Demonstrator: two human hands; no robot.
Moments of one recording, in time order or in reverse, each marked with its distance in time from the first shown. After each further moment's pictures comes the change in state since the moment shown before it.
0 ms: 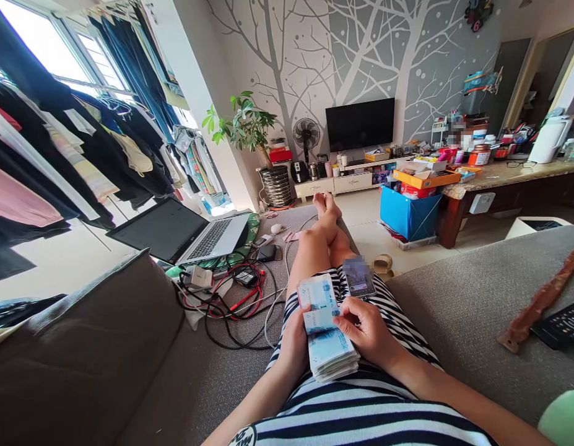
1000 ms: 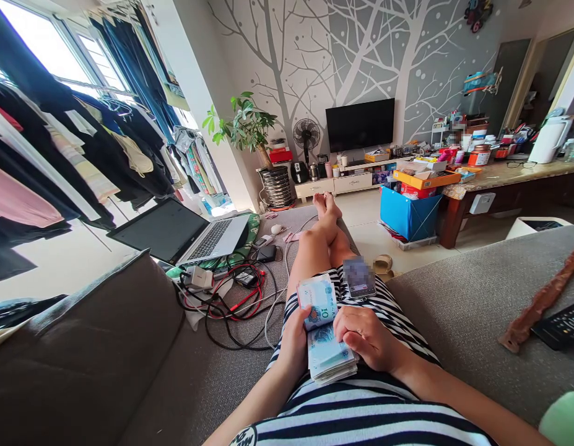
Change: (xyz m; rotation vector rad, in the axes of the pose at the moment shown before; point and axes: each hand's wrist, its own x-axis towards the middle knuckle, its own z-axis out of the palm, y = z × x) left_hand 0.000 0.001 0.004 -0.108 0.042 -0.005; right_hand 0.000 -0.012 -0.010 0.243 -0.222 -0.206
